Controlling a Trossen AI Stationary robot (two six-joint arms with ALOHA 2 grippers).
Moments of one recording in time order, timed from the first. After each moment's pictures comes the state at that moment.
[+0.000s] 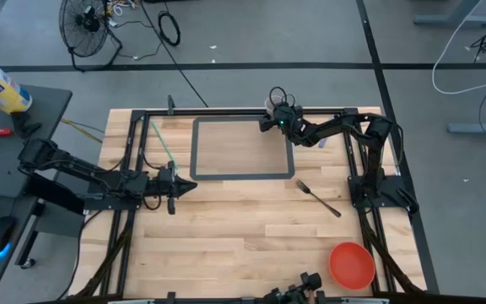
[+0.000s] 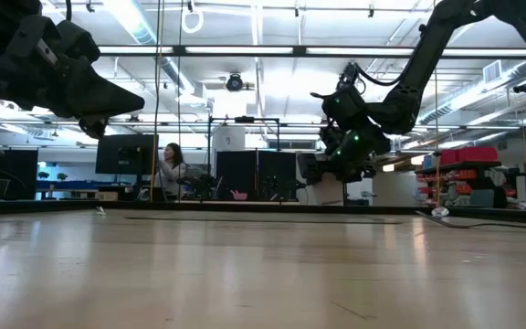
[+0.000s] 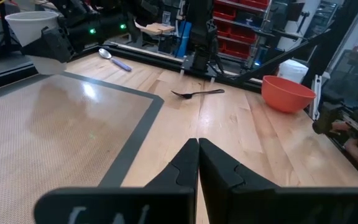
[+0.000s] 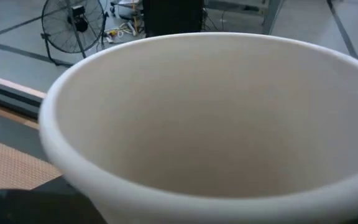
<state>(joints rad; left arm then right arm) -0.25 0.77 0.01 0.66 -0.38 -0.29 -0.57 1.93 0.86 0.59 0.56 0.25</state>
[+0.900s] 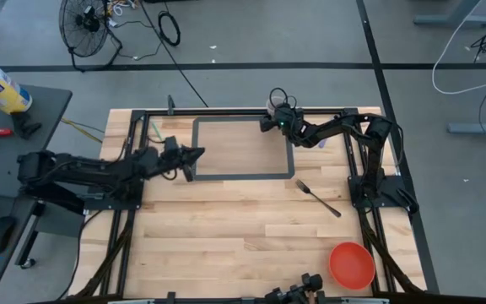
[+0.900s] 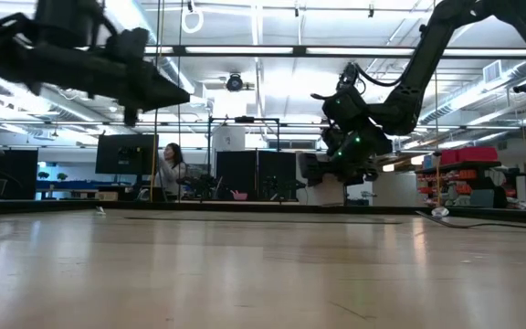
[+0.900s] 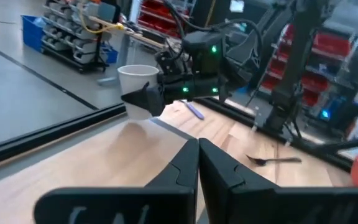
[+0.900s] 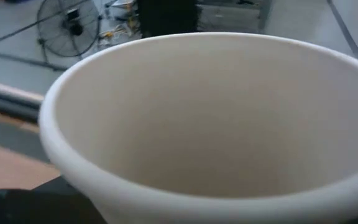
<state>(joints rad) 0.18 0.99 0.22 0.72 -0.26 -0.31 -0.57 1.93 0.84 0.59 0.56 0.31</state>
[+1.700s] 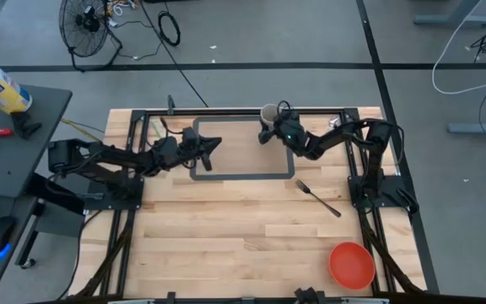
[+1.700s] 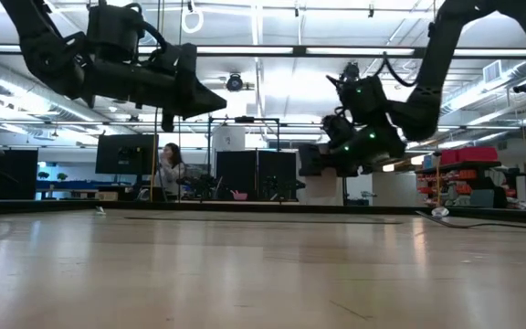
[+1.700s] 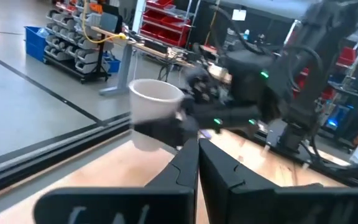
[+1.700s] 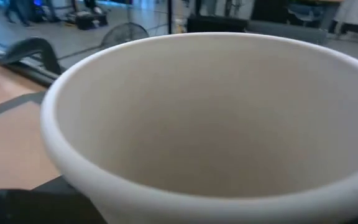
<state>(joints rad) 0.28 1.38 0.38 1.01 -0.20 -0.29 -0.45 1.91 0.68 0.95 0.50 0.12</state>
